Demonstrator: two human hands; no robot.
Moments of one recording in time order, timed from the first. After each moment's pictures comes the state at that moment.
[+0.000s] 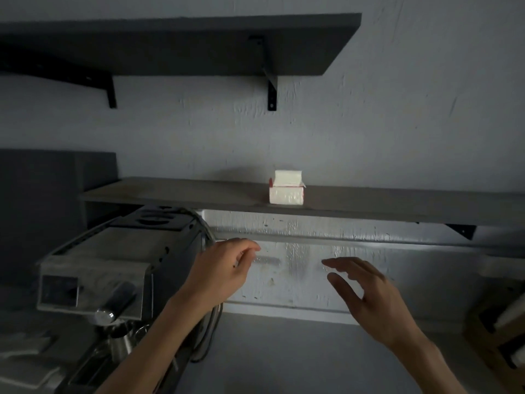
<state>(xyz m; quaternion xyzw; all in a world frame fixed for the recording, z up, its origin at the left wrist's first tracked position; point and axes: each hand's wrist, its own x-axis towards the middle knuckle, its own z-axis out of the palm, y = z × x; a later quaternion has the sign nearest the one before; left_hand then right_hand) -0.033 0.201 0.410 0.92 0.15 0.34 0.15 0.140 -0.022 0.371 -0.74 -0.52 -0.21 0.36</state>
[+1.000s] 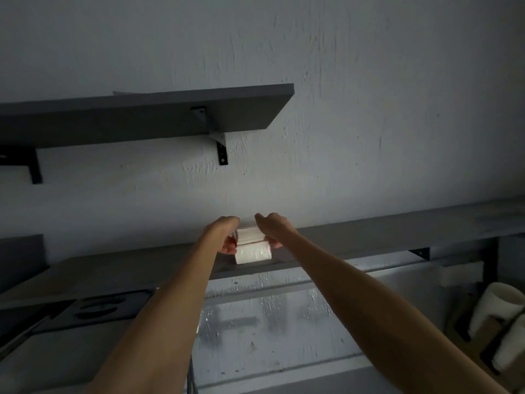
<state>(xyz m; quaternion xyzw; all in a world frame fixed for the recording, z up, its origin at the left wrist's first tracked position) 0.173 0.290 0.545 0.77 0.34 0.16 0.52 0.260 0.189 0.526 -0.87 -0.26 0.02 0.42</state>
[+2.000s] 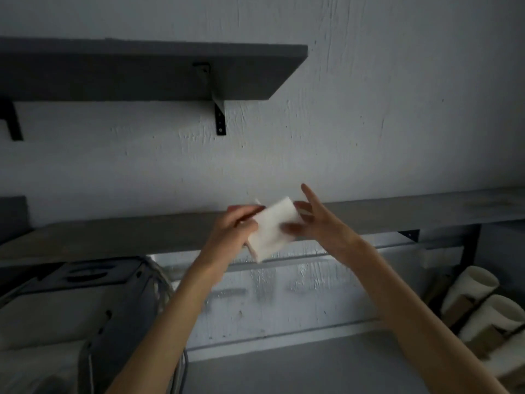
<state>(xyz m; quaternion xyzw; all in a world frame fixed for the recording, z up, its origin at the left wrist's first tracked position) 0.085 0.214 0.485 0.74 0.01 0.30 0.60 0.201 0.053 0.488 -0.64 -0.39 0.14 0.65</state>
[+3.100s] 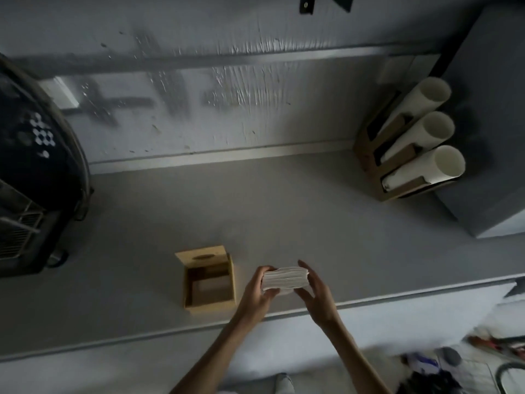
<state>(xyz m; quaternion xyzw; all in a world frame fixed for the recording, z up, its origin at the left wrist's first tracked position) 0.096 -0.137 -0.018 0.79 0.20 0.04 0.58 0.181 -0.296 -0.022 -0.81 -0.16 0.20 0.52</state>
